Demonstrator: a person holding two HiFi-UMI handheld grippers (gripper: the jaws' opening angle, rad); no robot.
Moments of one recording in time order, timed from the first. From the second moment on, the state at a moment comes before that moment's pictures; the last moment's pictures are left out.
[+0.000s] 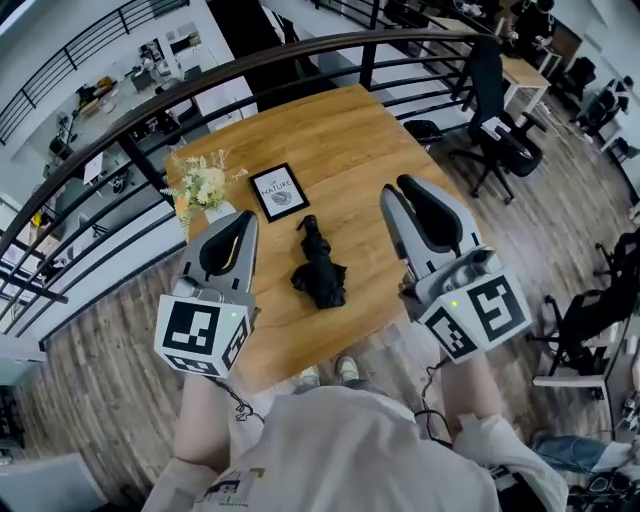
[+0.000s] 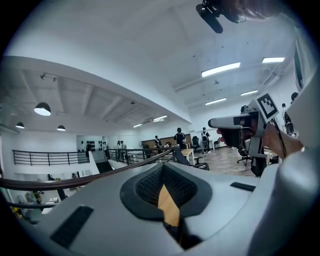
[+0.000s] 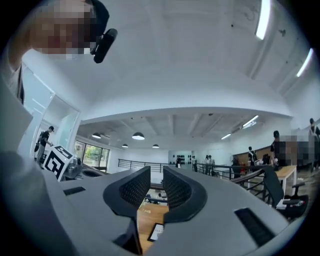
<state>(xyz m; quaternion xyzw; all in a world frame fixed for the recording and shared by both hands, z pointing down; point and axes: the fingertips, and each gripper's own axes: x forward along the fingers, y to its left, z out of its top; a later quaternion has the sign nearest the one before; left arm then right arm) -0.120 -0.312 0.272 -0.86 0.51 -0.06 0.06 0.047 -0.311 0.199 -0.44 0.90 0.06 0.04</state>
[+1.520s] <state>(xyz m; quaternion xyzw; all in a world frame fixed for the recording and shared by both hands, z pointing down) -0.113 -0.234 0.310 -0.85 0.51 -0.09 0.04 0.057 -0.250 0.266 -0.43 0.90 0.04 -0.02</state>
